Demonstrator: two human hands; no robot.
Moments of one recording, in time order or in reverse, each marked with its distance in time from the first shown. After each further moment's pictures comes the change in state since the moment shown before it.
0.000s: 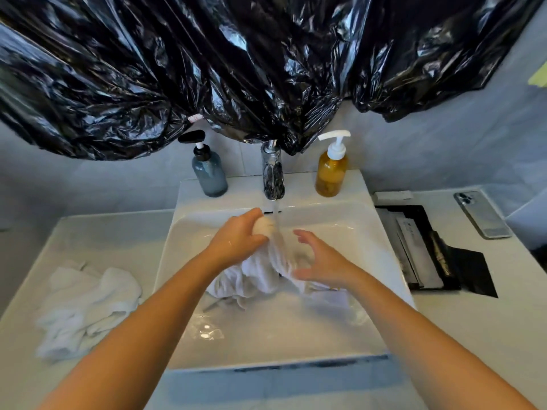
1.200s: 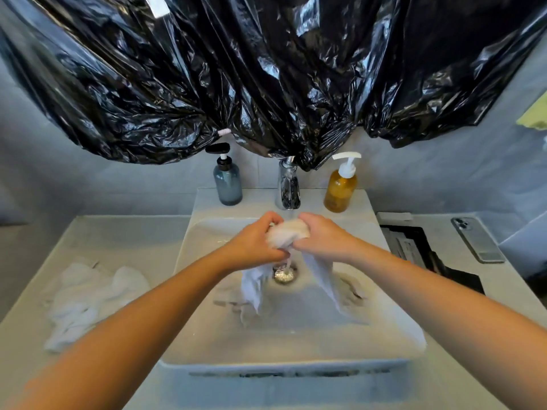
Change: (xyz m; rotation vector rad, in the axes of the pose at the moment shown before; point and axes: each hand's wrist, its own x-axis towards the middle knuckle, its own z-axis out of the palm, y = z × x) left_hand -0.030 0.011 -0.024 -0.222 -0.136 0.087; right_hand -0.019 -0.112 -0.030 -0.268 0.109 -0.178
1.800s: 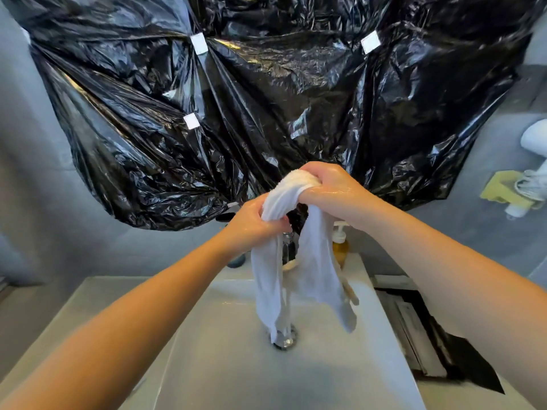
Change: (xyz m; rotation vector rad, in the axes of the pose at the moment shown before) left_hand -0.001 0.104 -0.096 -0.247 0.319 0.263; right_hand -0.028 -0.117 -0.150 0.192 0.304 -0.290
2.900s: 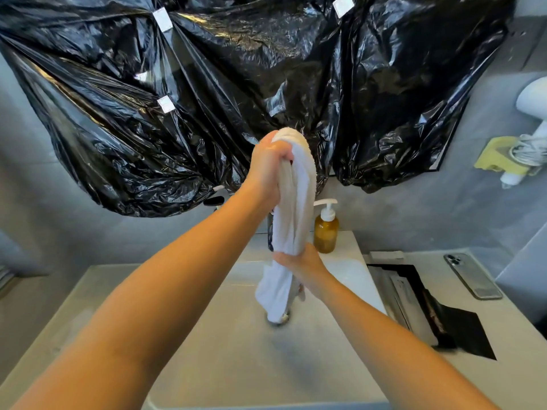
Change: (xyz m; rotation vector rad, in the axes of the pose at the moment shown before) left_hand 0.043 0.072 0.058 -0.643 0.258 -0.081; right_hand -0.053 0.137 0.117 0.554 0.033 0.471
